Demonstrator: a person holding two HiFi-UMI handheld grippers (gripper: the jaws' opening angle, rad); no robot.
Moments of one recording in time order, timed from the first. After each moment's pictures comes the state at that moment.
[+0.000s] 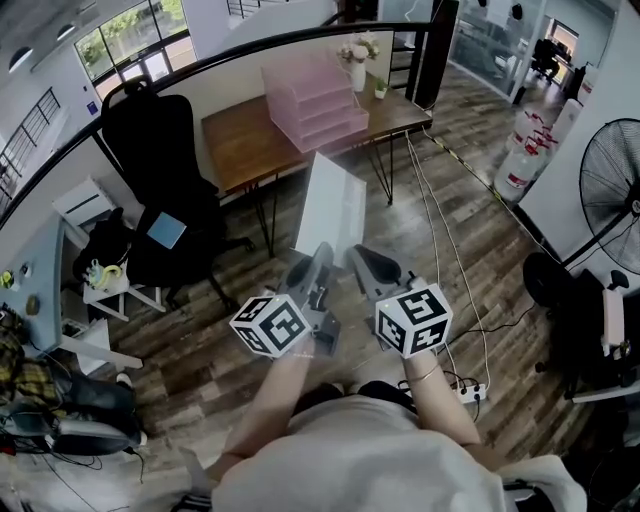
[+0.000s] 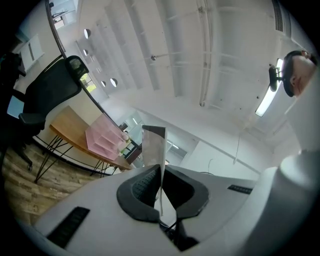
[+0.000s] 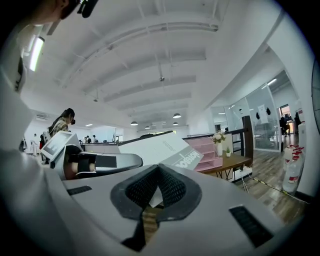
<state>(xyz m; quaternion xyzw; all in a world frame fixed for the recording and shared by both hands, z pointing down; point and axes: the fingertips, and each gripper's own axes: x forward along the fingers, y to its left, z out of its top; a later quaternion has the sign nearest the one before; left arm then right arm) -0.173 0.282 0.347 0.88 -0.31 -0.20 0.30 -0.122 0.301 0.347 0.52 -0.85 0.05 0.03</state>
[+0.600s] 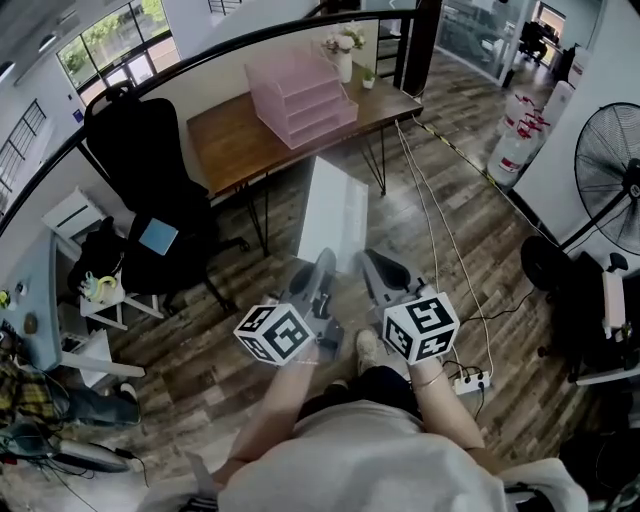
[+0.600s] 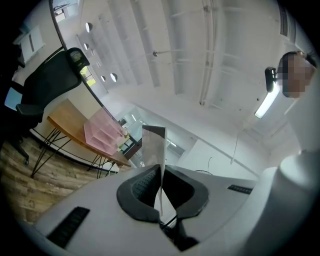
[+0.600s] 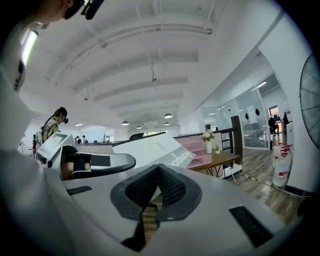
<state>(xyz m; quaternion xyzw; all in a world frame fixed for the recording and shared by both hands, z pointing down) -0.162 0.273 0.363 0.88 -0.29 -0.19 0.32 -0.097 0.295 0.364 0.57 -0.82 0.07 0.02</state>
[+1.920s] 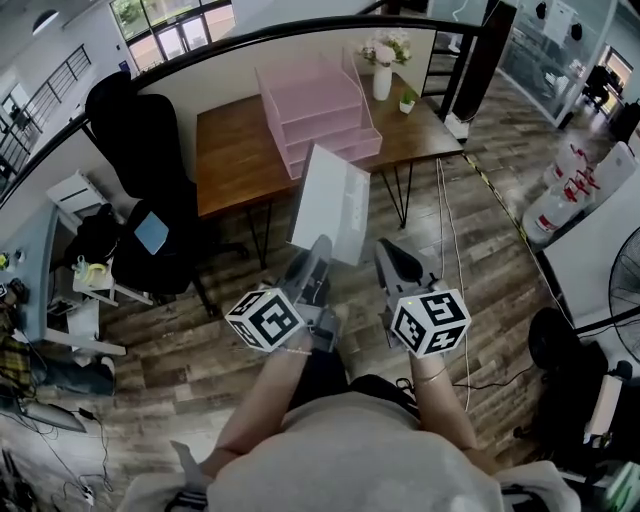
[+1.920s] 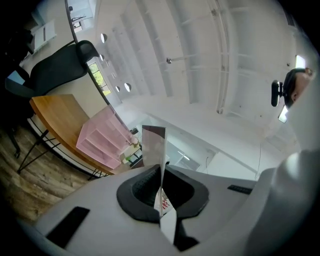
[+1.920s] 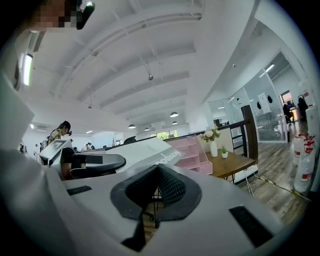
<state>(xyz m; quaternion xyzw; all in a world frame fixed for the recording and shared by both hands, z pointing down) -0.043 0.054 0.369 0.83 -0.36 -0.25 0.34 0.055 0.065 0.375 0.51 -0.86 0.09 -0.01</state>
